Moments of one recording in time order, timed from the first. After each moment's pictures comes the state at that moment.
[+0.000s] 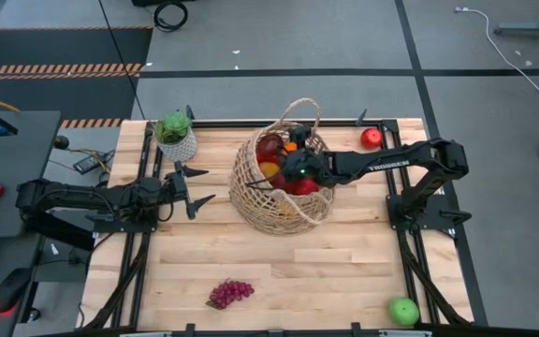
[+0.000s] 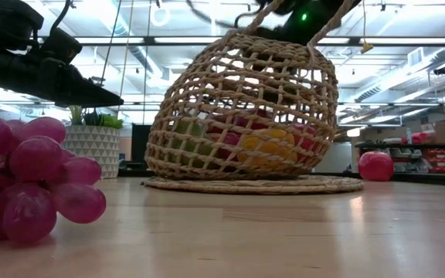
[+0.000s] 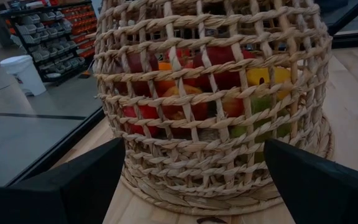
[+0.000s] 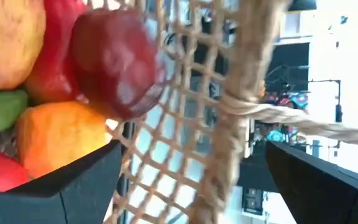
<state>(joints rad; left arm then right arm) 0.05 0.44 0.01 0.29 -0.33 0.12 -0.09 1.60 1.13 -0.17 0.90 -0.87</state>
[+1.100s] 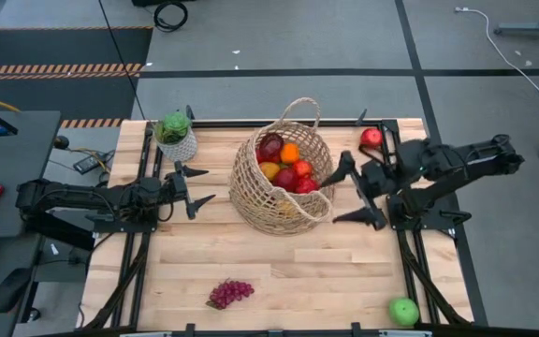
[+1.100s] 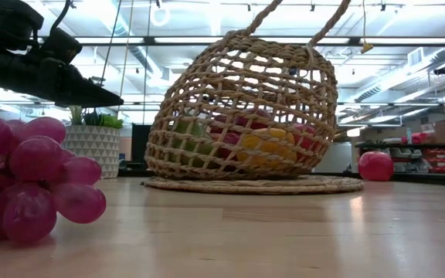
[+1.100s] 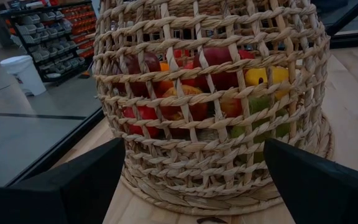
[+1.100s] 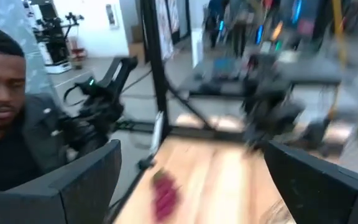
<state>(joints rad) 0.05 0.44 0.01 0.29 -0.33 0.12 0.26 0.99 1.13 -0.26 -0.09 0.08</state>
